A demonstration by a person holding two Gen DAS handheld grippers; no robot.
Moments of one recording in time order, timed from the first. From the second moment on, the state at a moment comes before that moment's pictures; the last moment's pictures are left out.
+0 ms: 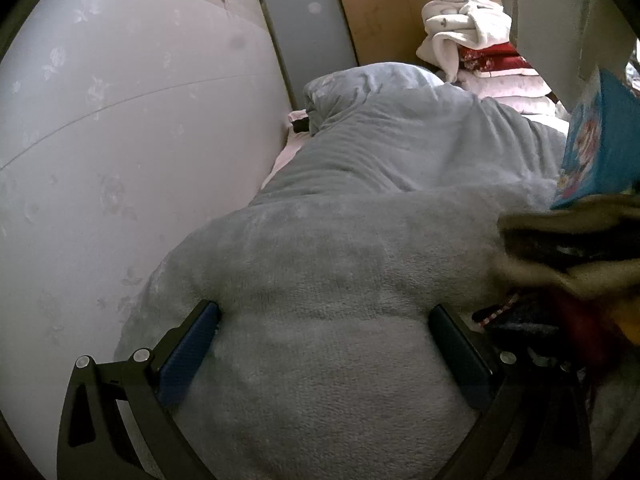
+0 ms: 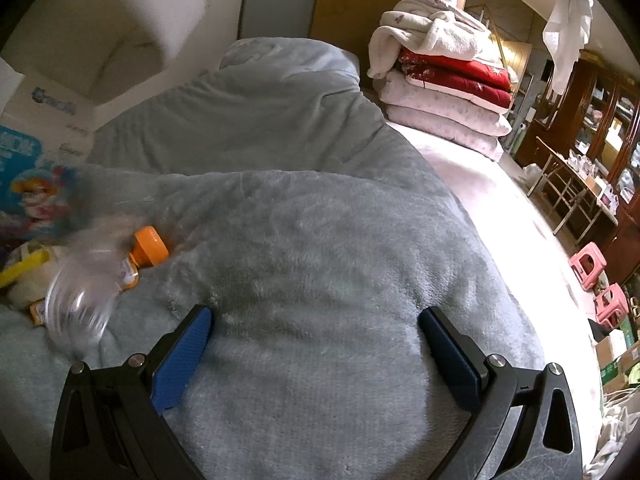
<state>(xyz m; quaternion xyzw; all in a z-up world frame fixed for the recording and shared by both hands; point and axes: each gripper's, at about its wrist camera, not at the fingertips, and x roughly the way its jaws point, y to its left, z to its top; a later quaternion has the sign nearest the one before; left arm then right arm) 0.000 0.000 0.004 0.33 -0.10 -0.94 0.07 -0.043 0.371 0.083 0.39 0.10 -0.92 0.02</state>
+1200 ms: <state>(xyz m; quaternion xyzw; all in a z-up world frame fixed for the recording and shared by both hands) -0.008 0.002 -0.003 0.31 -0.10 -0.94 0.08 -0.038 0.368 0.085 0.39 0.10 -0.92 0.02</state>
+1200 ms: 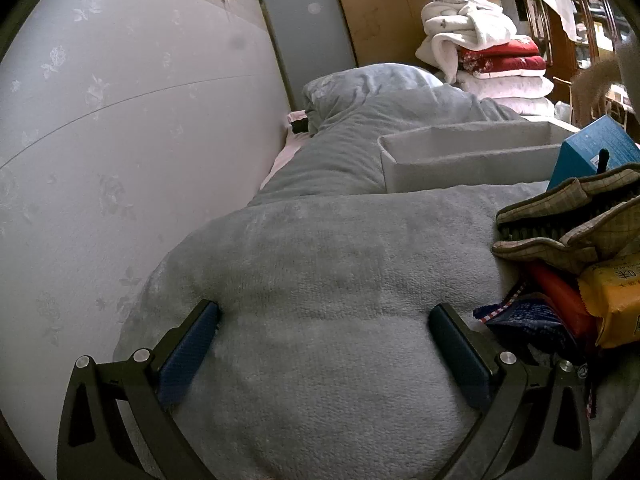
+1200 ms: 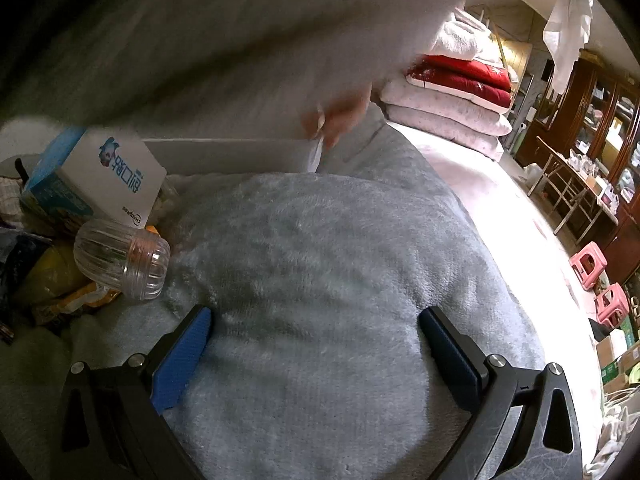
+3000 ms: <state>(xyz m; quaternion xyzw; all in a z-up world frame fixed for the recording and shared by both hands) -0.015 0.011 -0.007 0.31 -0.12 -0.94 0.09 -0.038 0.366 0.083 0.39 0.10 -0.92 0.02</state>
